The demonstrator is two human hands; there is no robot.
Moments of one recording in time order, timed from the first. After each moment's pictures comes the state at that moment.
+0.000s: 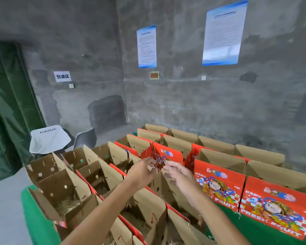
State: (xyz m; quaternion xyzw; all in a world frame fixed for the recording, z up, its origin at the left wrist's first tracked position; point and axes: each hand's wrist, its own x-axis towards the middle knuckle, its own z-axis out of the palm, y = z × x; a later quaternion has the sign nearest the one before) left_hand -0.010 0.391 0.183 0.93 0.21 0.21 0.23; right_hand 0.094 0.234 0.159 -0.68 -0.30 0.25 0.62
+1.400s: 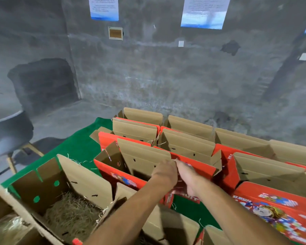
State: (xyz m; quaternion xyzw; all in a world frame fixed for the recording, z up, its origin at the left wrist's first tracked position) left_hand 0.320 0.681 0.042 0.98 0.12 -0.06 0.11; right_hand 0.352 0.601 0.033 -0.74 0.10 0.32 0.59
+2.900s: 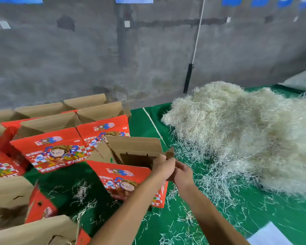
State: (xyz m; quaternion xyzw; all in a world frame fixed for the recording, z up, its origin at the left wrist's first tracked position) left_hand 0.152 -0.177 0.039 0.86 0.06 -0.18 0.47; right_hand 0.115 -0.251 -0.008 -0.62 0.27 -0.04 0.73
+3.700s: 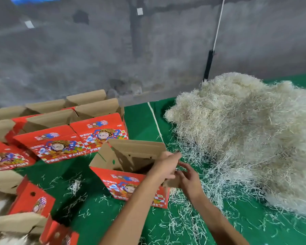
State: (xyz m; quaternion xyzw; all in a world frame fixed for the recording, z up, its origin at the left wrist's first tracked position) left_hand 0.169 -0.285 0.045 0.79 0.10 -0.24 0.55; right_hand 0.120 -0.391 -0.050 -0.70 0.13 0.03 0.70
